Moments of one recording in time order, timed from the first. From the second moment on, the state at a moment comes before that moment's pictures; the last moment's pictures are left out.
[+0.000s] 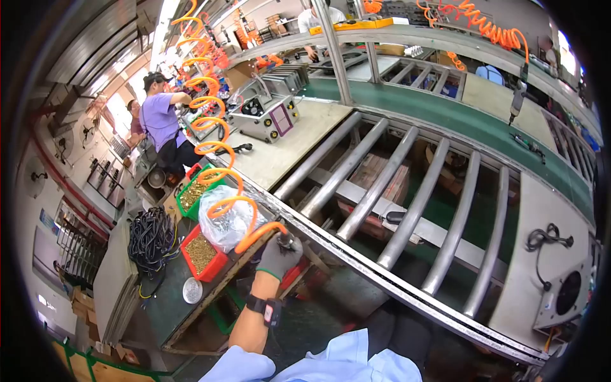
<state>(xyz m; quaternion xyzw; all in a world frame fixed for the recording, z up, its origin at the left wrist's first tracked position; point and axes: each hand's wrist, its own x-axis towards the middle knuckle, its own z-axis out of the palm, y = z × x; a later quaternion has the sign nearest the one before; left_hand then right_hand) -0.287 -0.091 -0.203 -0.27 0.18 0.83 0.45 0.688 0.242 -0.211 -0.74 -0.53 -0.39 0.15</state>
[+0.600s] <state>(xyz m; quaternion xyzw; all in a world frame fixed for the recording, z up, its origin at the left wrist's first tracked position) -0.270 -0.057 -0.125 -0.18 0.17 0.93 0.27 0.395 0.173 -0.239 -0.59 -0.70 0.07 0.39</state>
